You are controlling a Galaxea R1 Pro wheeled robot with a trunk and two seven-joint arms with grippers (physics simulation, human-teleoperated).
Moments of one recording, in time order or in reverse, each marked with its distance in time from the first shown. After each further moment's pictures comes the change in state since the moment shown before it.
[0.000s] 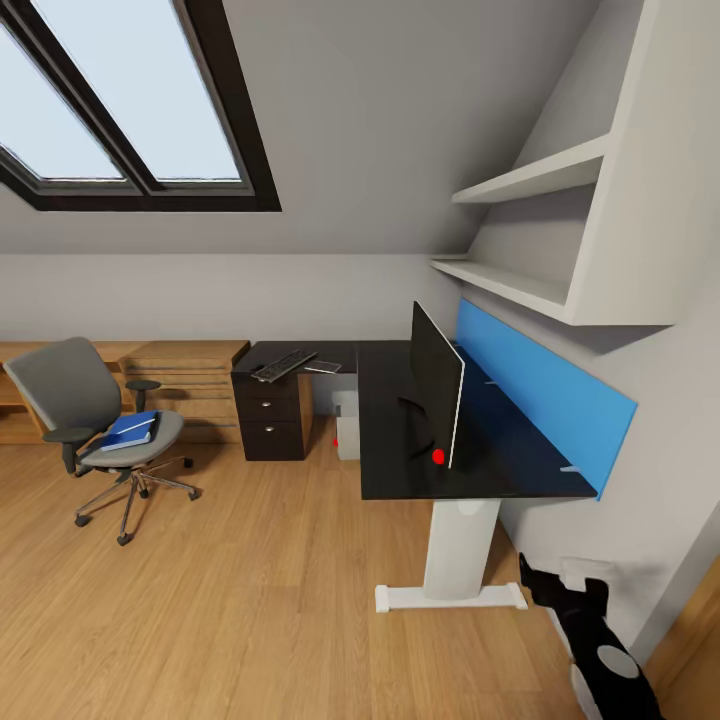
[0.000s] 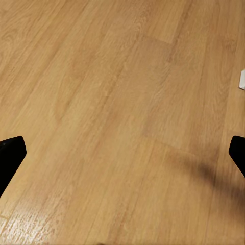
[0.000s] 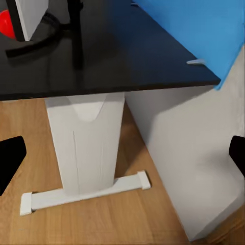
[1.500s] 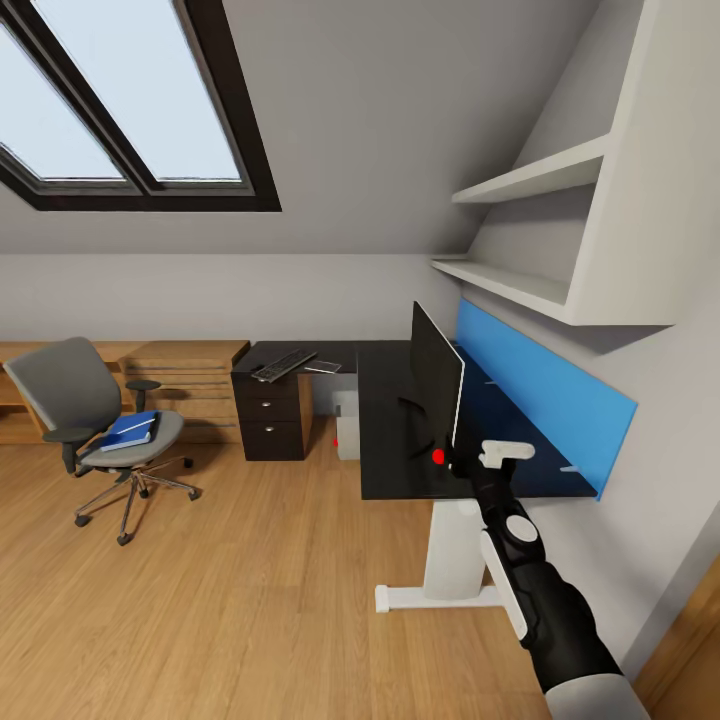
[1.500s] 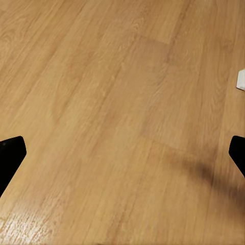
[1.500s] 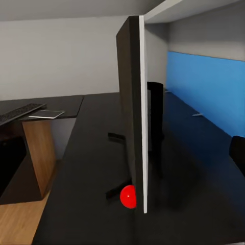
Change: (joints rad) left arm 0.000 -0.005 -0.001 -0.001 -0.003 -0.003 0.000; right arm -0.371 0.142 0.152 0.075 0.010 -0.104 0.005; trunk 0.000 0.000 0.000
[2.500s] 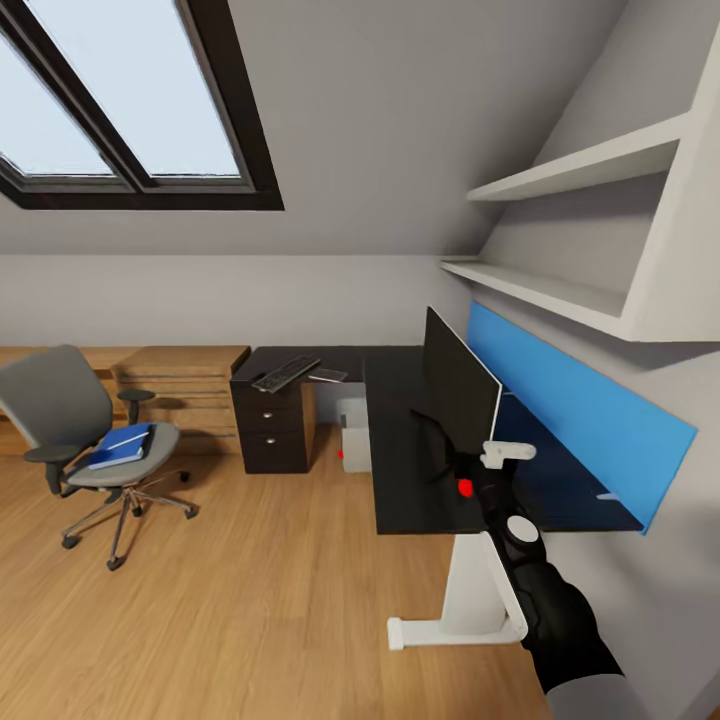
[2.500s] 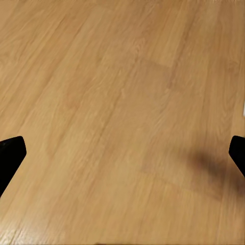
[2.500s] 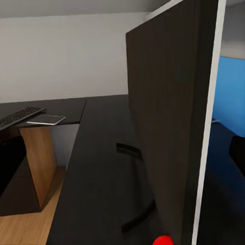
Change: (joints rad) left arm 0.000 0.000 0.001 0.000 0.002 -0.002 0.000; right arm 0.000 -0.003 -0.001 0.002 0.001 0.000 -0.001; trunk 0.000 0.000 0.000
